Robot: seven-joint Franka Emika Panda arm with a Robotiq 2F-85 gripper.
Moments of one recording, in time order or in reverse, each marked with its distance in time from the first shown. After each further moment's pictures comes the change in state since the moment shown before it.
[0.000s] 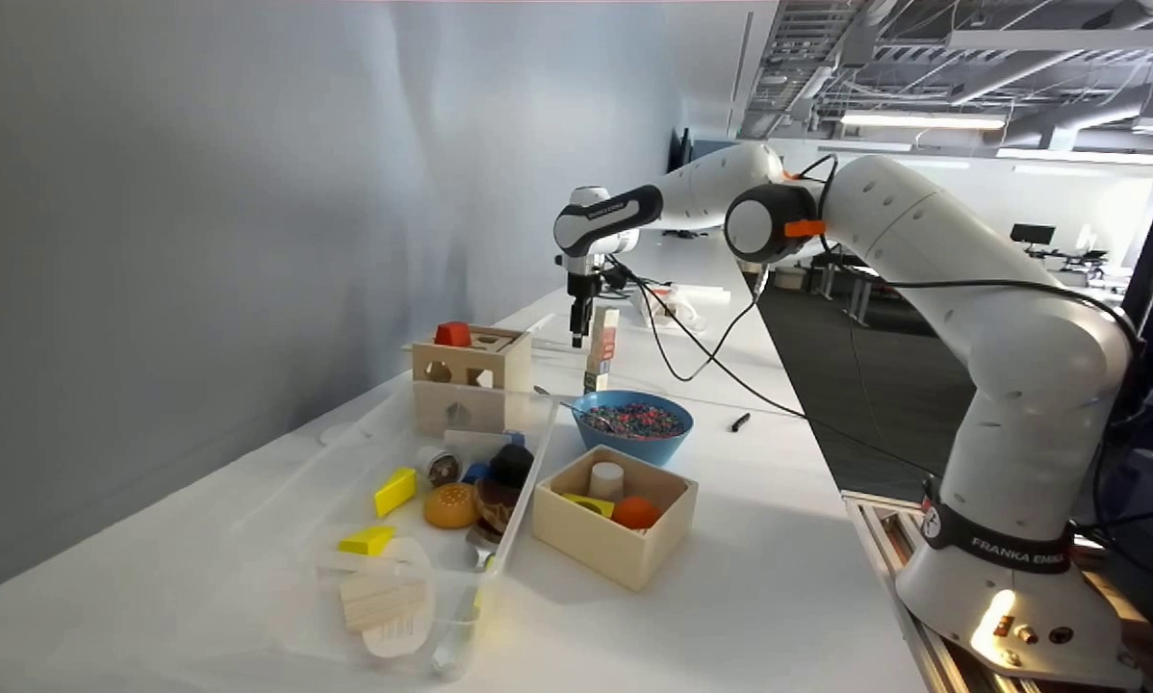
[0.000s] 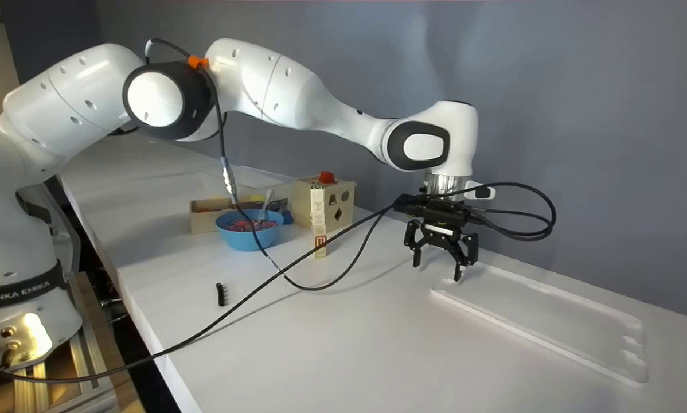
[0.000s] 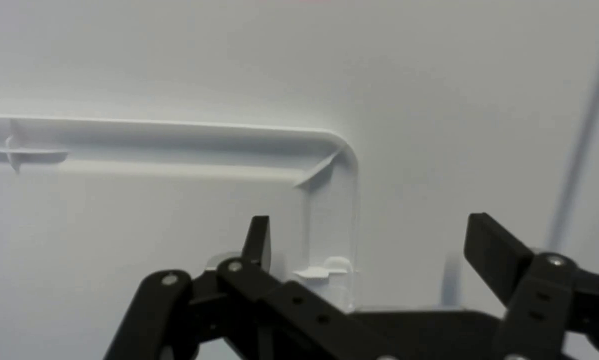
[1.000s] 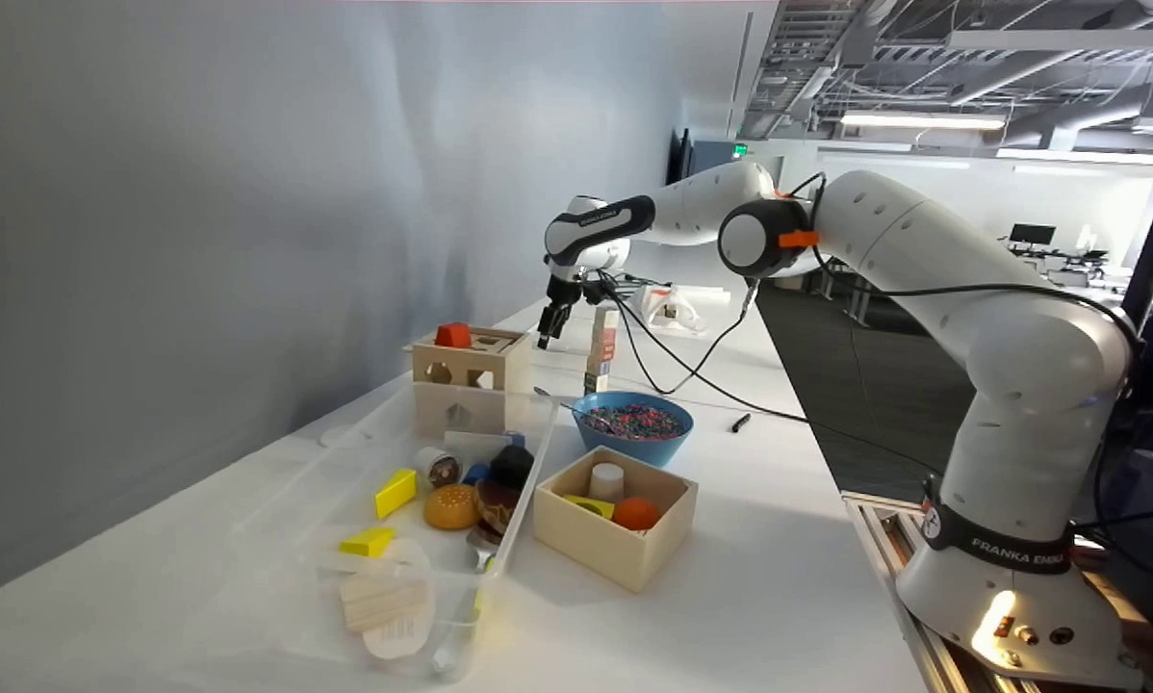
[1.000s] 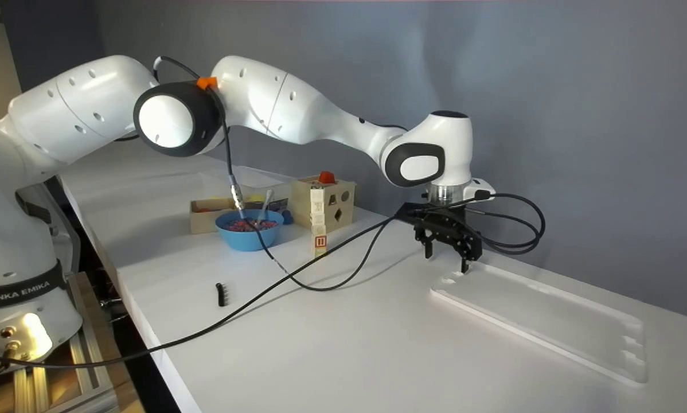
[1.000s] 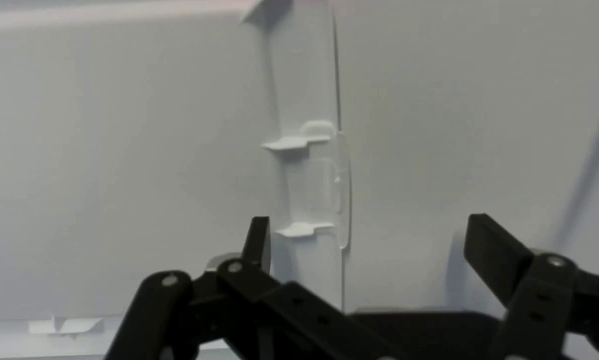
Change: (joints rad) arm -0.012 0.069 0.072 0.045 0.113 0.208 0.082
